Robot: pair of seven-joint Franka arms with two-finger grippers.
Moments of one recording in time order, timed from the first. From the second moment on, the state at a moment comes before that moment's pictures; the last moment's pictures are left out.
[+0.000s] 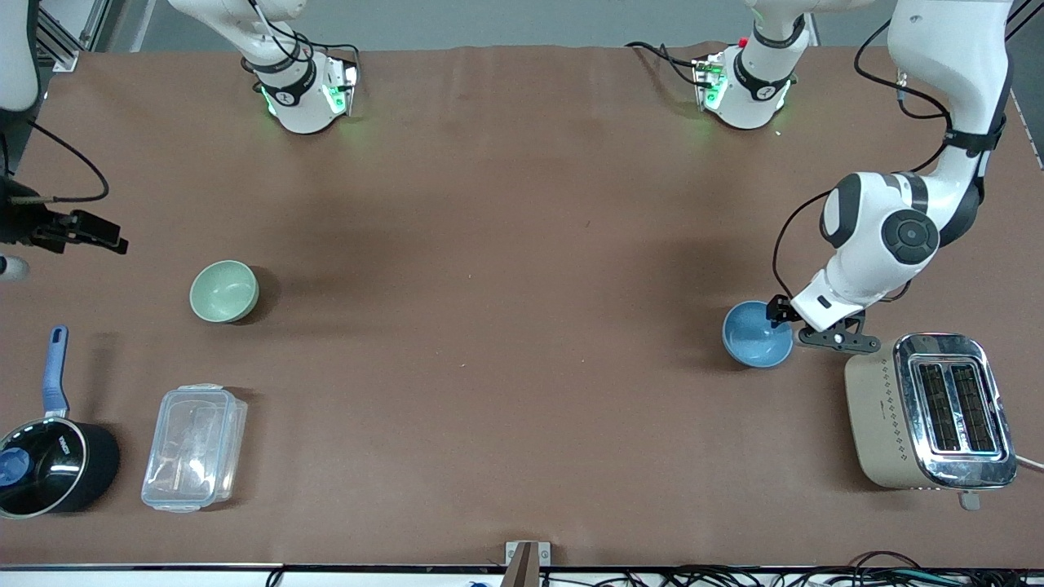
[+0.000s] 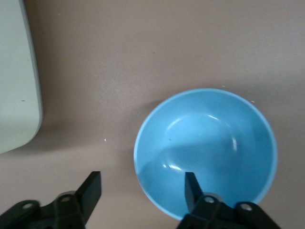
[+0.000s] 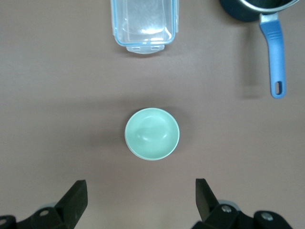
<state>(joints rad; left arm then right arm) 0.02 0.34 -0.07 -2.14 0.10 2.54 0.04 -0.12 0.02 -0.09 -1.84 0.02 1.78 -0.19</state>
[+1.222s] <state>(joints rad) 0.01 0.39 -0.32 -2.03 0.10 2.54 -0.25 -0.26 0.42 -0.09 -1.99 0.22 2.19 -0.57</state>
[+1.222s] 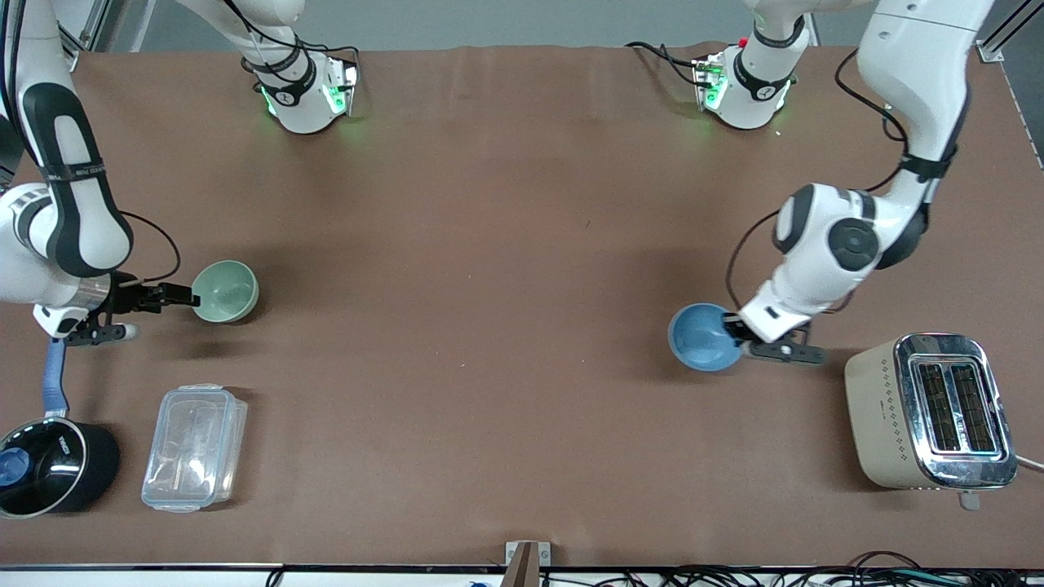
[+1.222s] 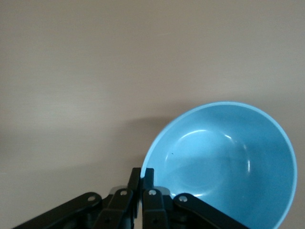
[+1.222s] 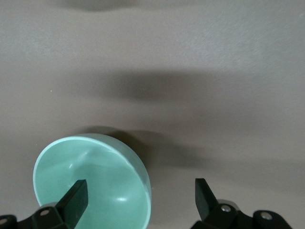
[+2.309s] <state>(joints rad) -0.51 0.73 -0.36 -1.65 0.10 2.45 -1.01 -0.26 0.49 -0.08 -2.01 0.25 2.22 -0.60</state>
